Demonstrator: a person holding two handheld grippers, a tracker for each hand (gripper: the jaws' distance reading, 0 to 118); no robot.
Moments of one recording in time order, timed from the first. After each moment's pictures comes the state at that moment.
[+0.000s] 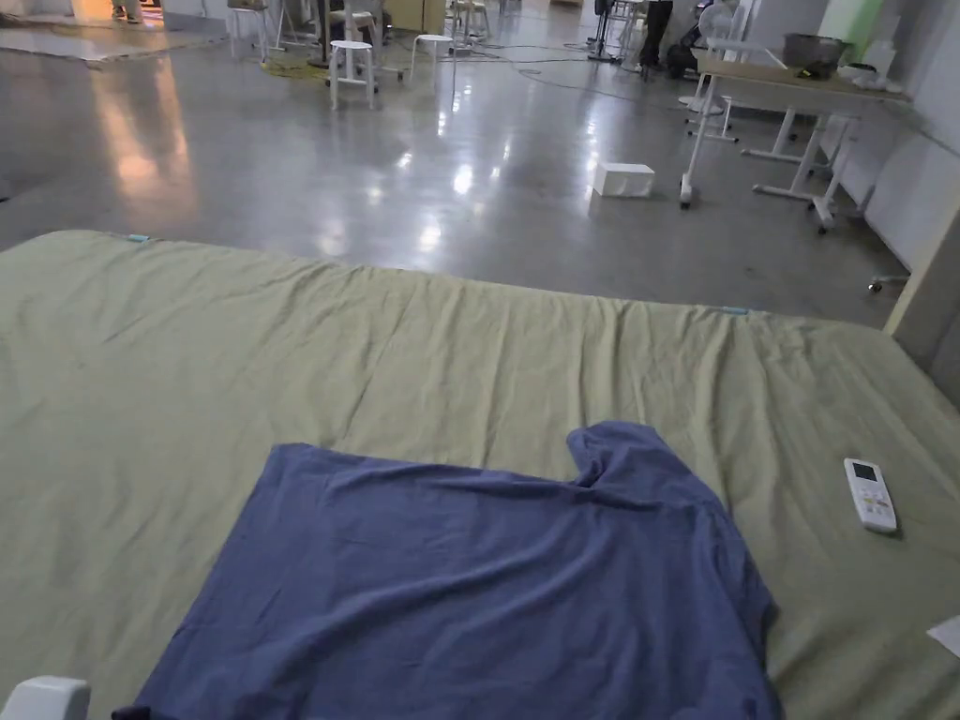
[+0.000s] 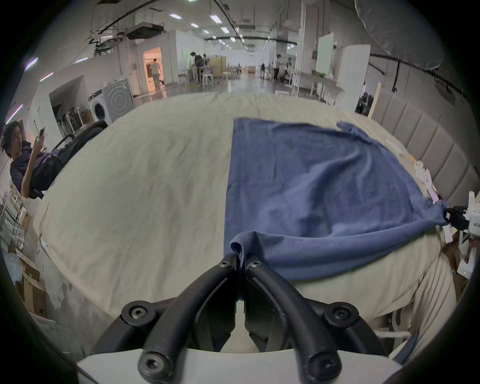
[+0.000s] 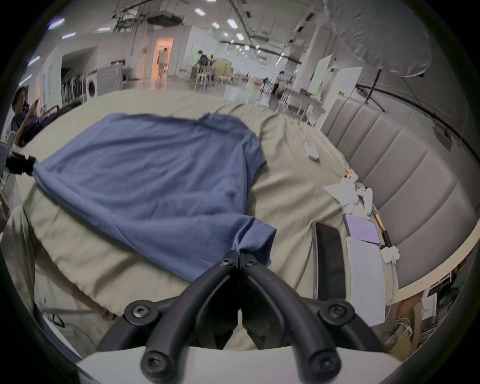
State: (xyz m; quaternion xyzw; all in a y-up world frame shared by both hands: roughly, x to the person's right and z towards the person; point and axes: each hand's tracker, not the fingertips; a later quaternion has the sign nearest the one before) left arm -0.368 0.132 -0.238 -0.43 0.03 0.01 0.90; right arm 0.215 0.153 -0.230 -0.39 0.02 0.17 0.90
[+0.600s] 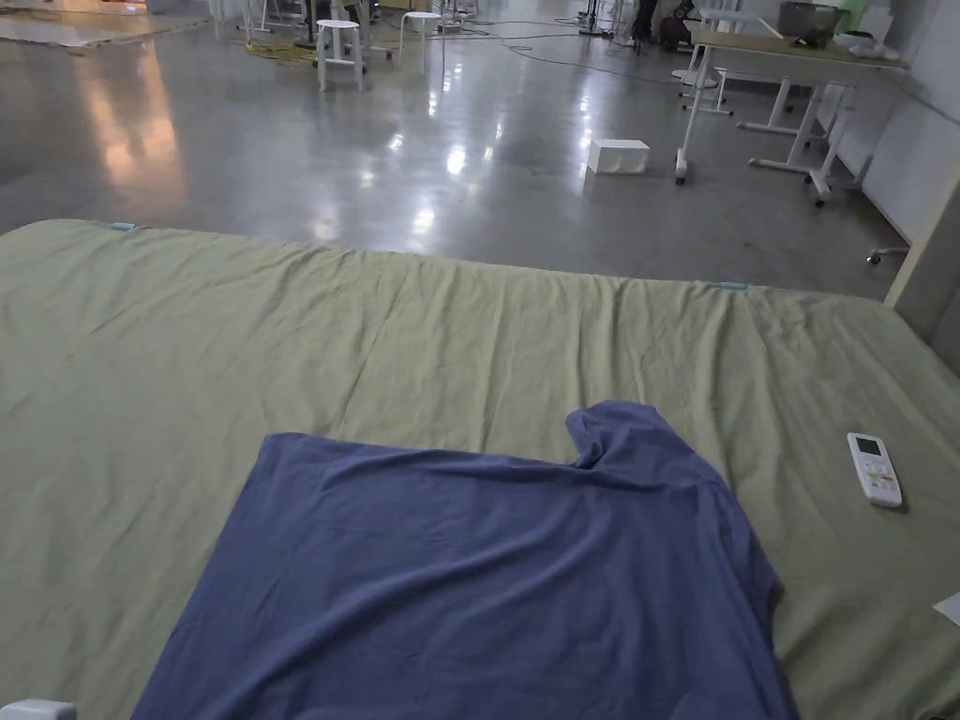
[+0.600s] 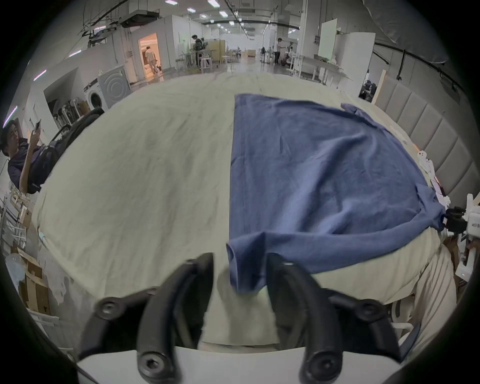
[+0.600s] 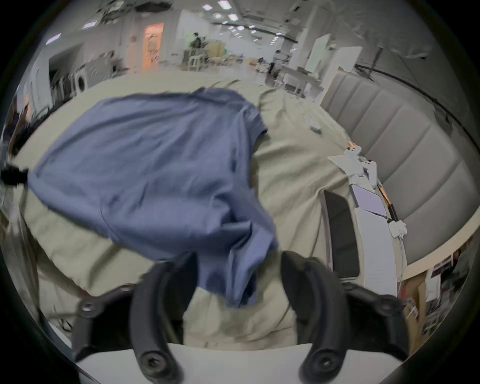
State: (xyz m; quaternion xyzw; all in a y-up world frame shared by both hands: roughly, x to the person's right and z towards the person) left arm -0.366 0.133 -0.228 -0.45 0.03 0.02 0.89; right arm 0.212 0.154 -0.226 -0.41 -0.01 0.11 0.90
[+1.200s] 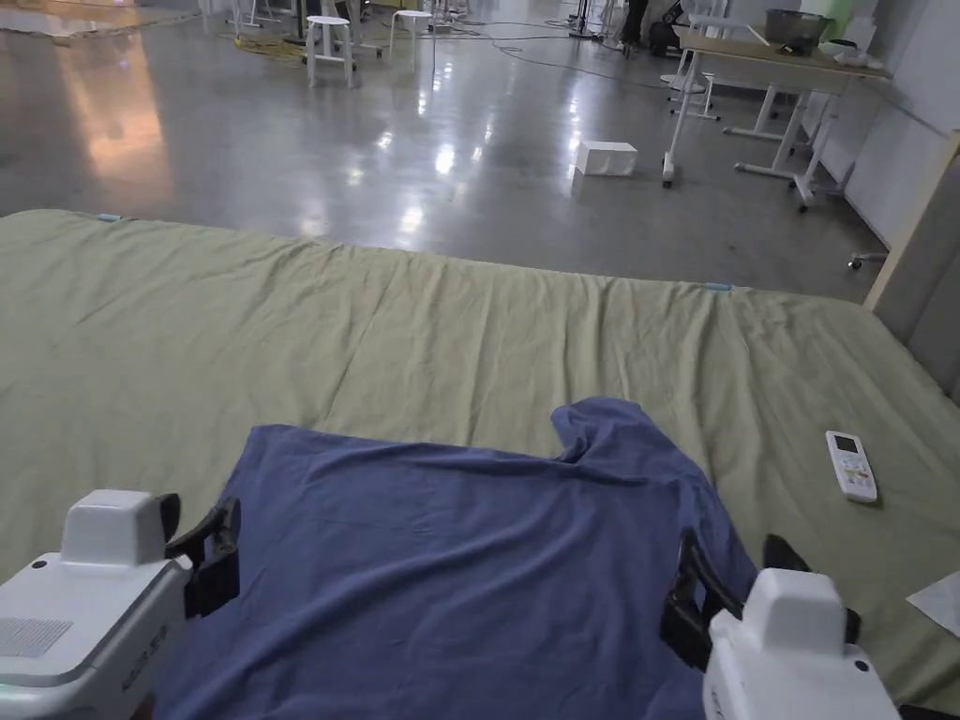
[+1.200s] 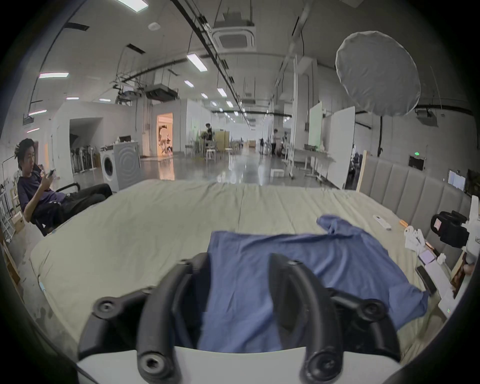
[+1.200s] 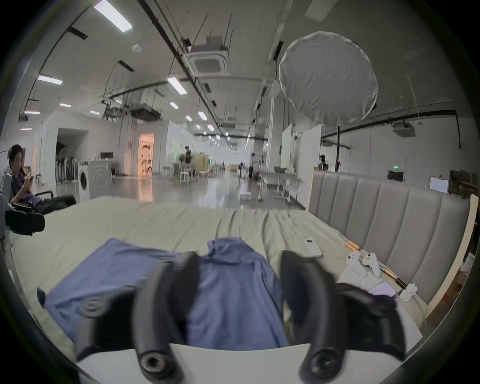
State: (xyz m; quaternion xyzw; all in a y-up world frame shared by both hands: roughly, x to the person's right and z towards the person) left arm -0.277 0.240 -0.274 -0.16 0.06 0.02 0.99; right arm 0.109 0.245 -0.270 -0.03 -0.03 0.08 1.00
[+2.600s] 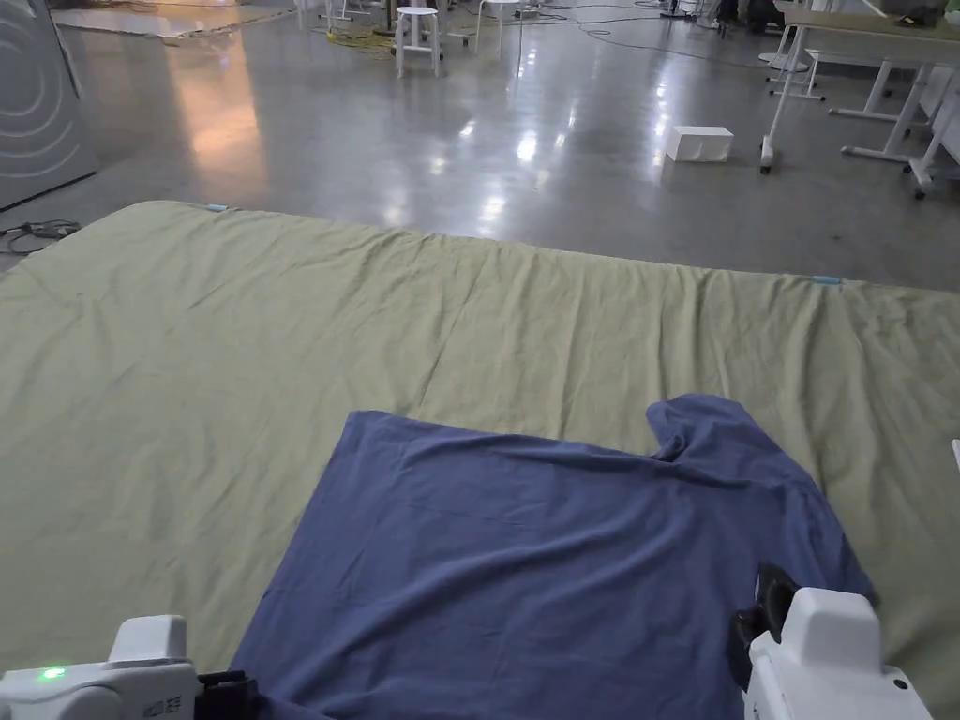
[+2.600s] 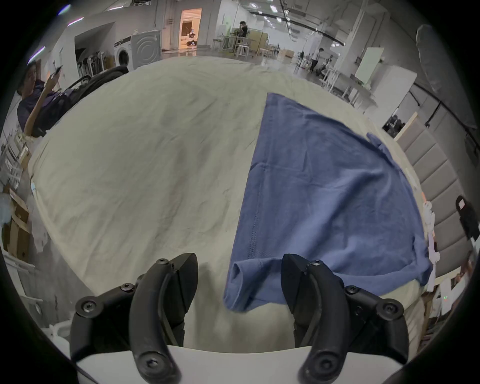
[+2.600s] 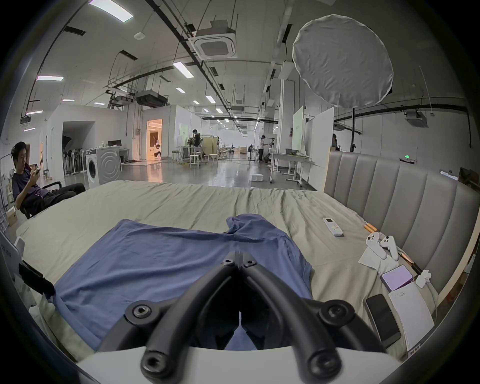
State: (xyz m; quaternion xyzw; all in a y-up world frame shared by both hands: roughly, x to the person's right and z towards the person) left arm -0.372 0.121 -0.267 -0.49 0.09 0.13 0.86; right arm 0.083 0.209 -0.289 -0.13 0.01 0.06 0.99
